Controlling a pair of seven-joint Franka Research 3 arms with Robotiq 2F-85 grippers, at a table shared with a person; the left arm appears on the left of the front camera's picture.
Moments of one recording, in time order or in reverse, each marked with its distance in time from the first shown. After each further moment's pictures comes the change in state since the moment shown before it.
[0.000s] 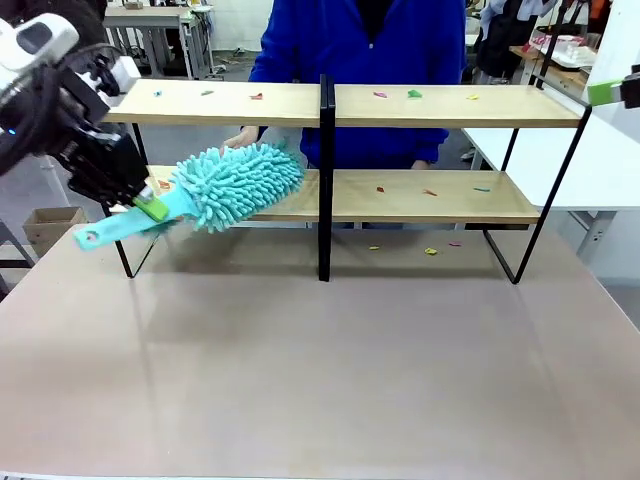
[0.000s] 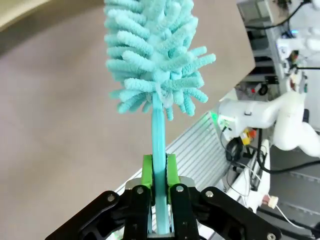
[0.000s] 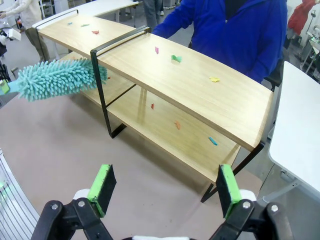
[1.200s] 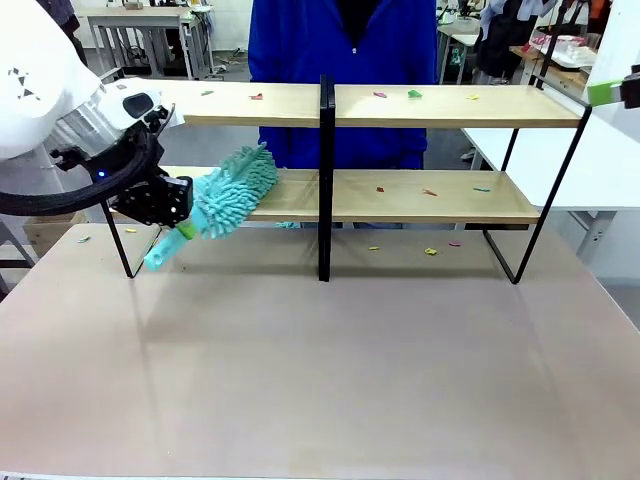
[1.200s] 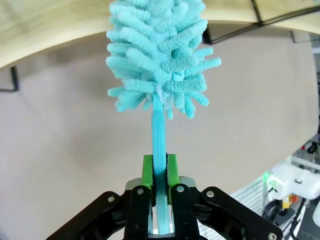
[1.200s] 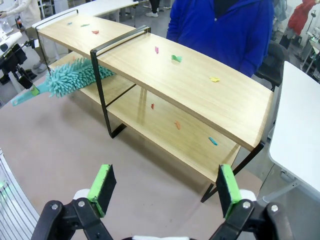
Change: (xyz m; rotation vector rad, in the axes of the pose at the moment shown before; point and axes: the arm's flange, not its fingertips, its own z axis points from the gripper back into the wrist) left arm 0.037 0.028 -0.061 0.350 -0.116 0.160; right arm 0.000 0.000 0.000 0.000 0.000 0.000
